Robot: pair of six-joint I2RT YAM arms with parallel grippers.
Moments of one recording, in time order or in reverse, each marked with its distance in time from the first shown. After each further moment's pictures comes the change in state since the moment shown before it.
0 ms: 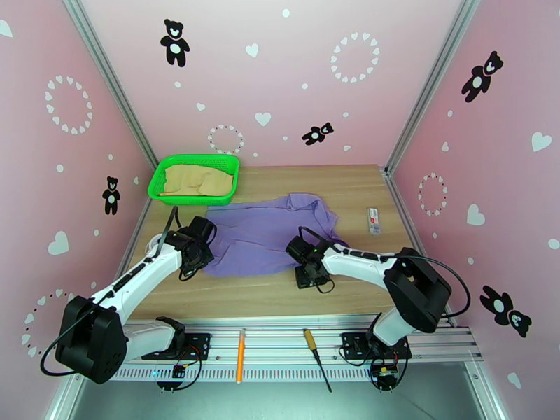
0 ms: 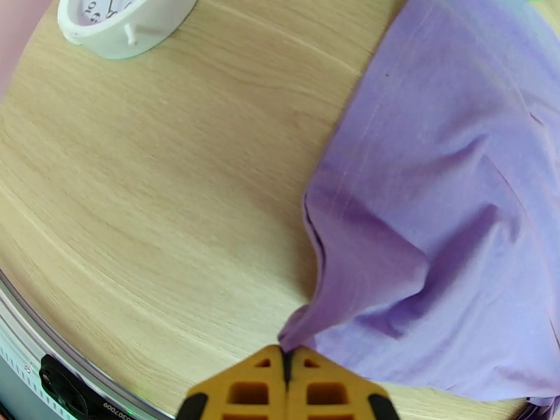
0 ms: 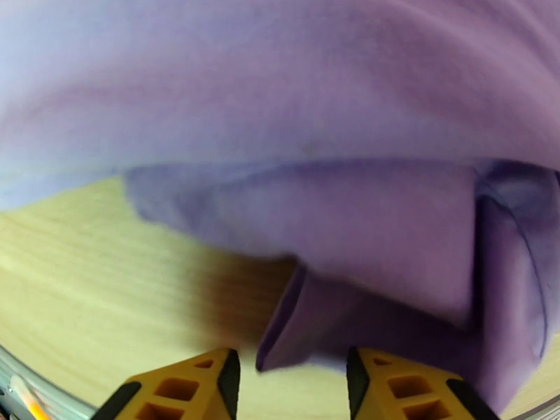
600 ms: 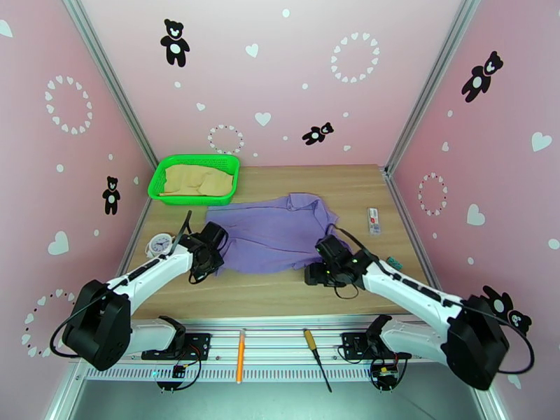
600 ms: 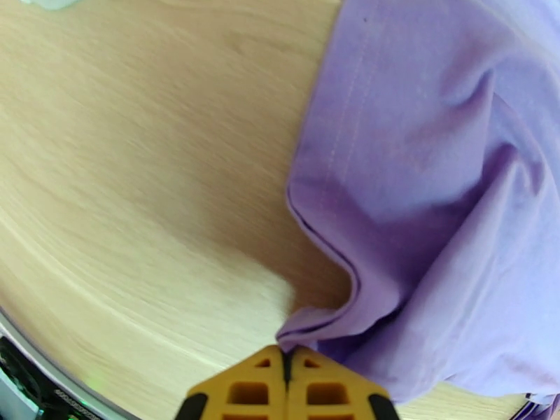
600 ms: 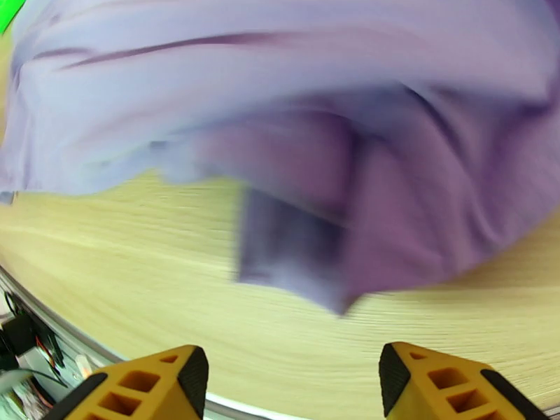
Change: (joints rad) left arm -0.086 0.078 -0.040 0.066 0.029 -0.102; right arm -0.084 -0.377 -0.111 0.010 -0.131 0.020
